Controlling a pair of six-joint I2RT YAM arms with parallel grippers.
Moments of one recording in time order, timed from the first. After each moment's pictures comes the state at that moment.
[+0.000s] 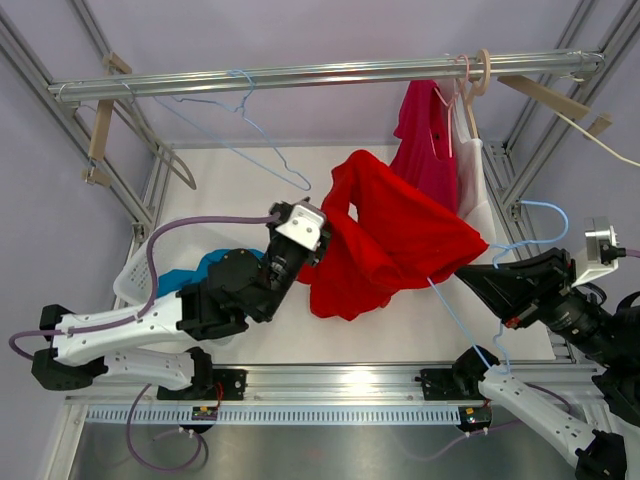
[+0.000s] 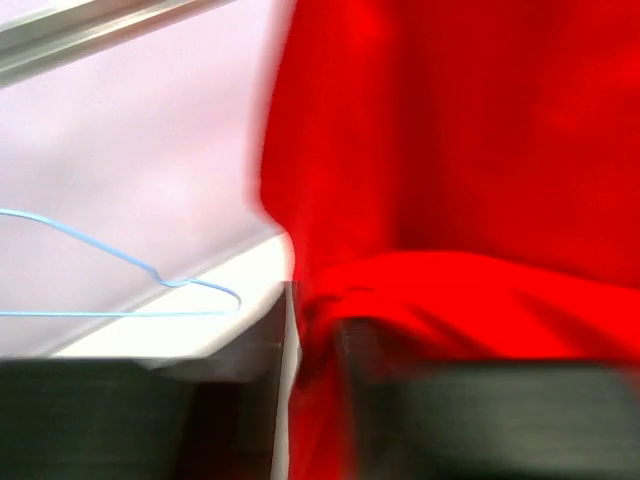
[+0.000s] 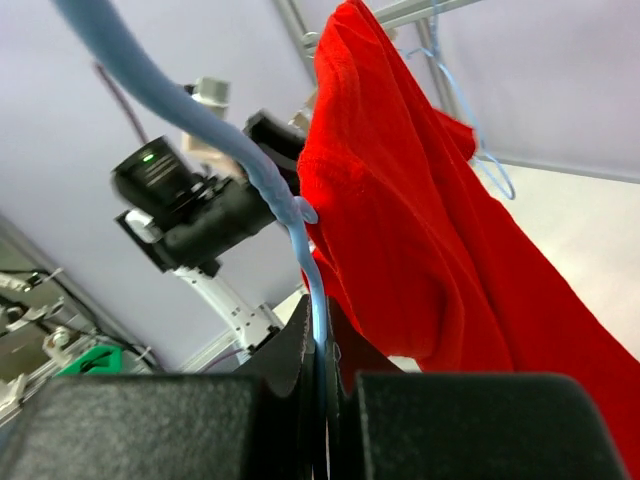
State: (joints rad) left arm -1.40 1.07 1.15 0.12 -0.85 0.34; right arm 0.67 0.48 1.36 -0.63 -0.24 0.53
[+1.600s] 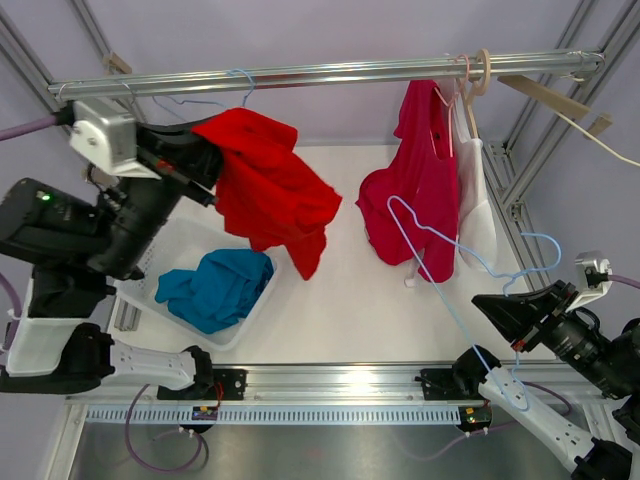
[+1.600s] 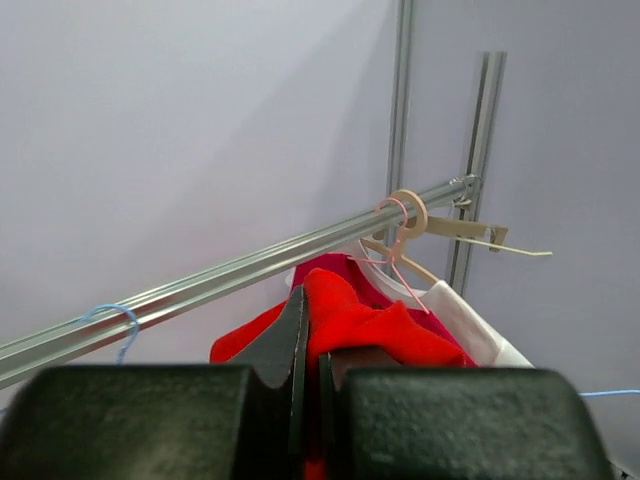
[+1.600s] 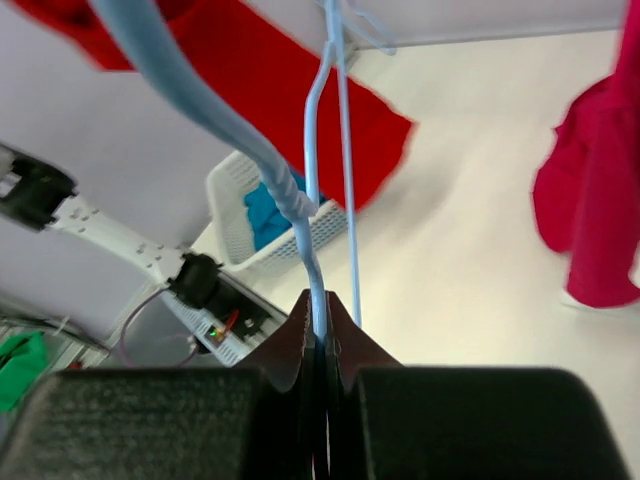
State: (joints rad) left arm -1.29 1.13 1.99 -0.37 -0.55 0.27; right arm 0.67 0.35 1.36 -1.04 -0.09 0.51
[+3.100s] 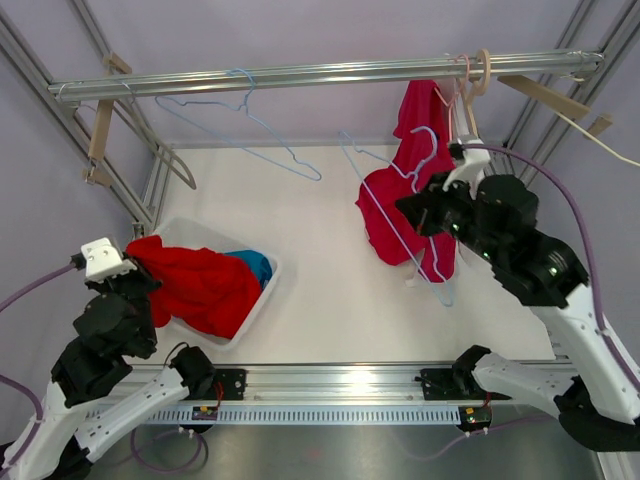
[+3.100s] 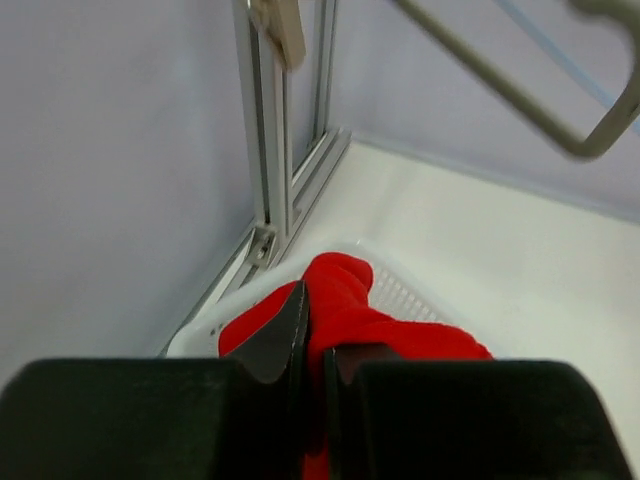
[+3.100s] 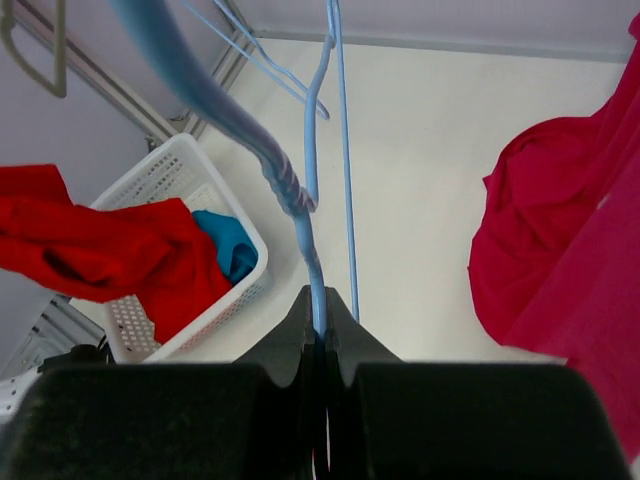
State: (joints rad) left arm -0.83 0.28 0.90 -0.56 -1.20 -0.02; right arm 0.67 0.96 1.45 -0.72 0.07 0.38
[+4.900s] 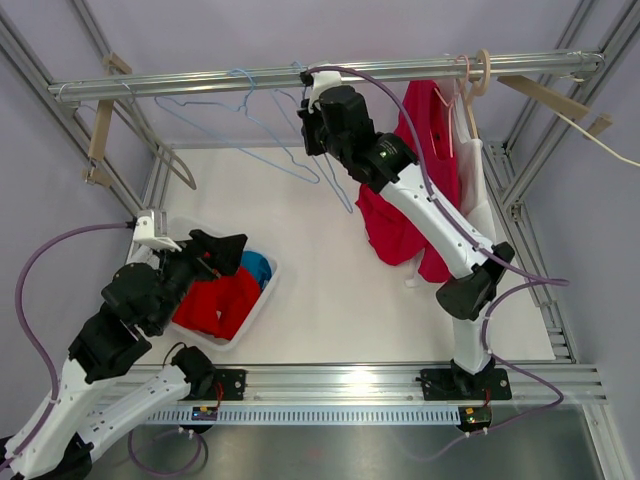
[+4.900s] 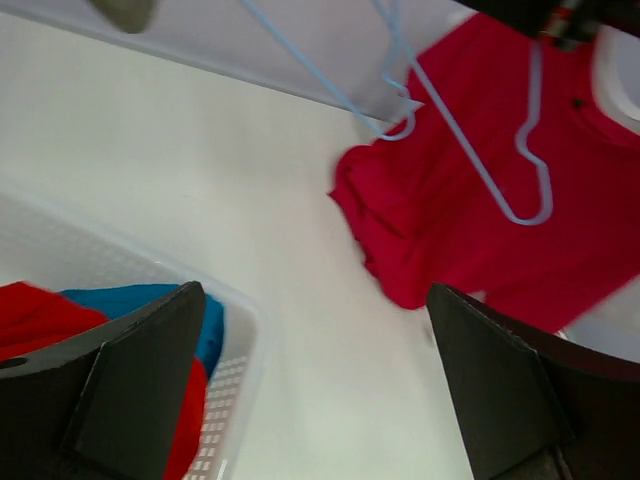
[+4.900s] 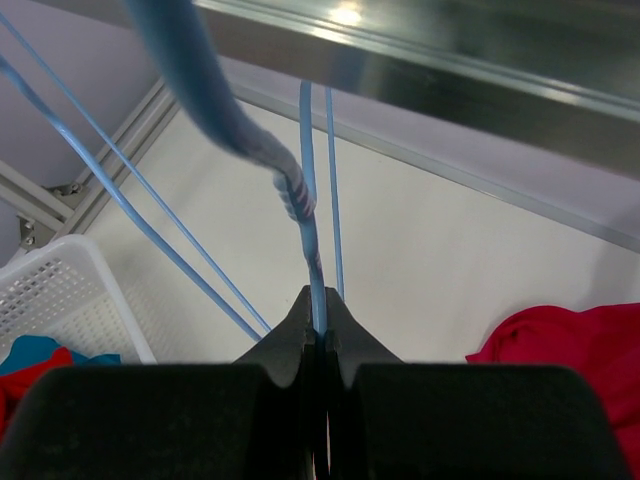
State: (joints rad) left arm -0.74 0.48 0.96 -0.60 -0.44 -0.57; right arm 0.77 1.98 2.35 -0.65 0.24 0.13
